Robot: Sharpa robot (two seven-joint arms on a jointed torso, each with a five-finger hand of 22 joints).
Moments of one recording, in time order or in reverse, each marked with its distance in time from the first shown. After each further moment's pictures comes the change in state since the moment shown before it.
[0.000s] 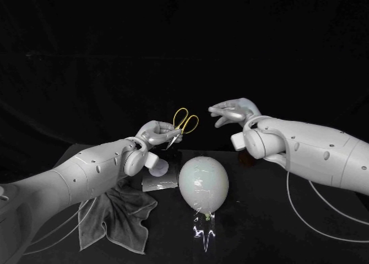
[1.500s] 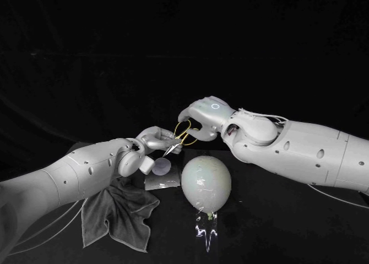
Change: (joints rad) left arm 0.006 -0.075 0.007 0.100 -0.079 0.069 -0.160; left_hand -0.222 -0.177 0.433 -0.119 -0.004 -0.031 0.016 0.099 0.051 0.036 -0.004 -0.003 0.003 0.035 -0.010 0.004 0.061 -0.001 0.065 -0.005 0.031 0.003; right arm 0.072 0.054 -0.054 0.159 -1.499 0.079 -0.167; right_hand 0.042 -0.096 0.216 -0.074 -0.002 0.086 -0.080 -0.126 -0.035 -0.053 -0.070 -0.072 -0.010 0.360 -0.095 0.757 0.845 -0.101 0.456 -0.097 0.765 0.762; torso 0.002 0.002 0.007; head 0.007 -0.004
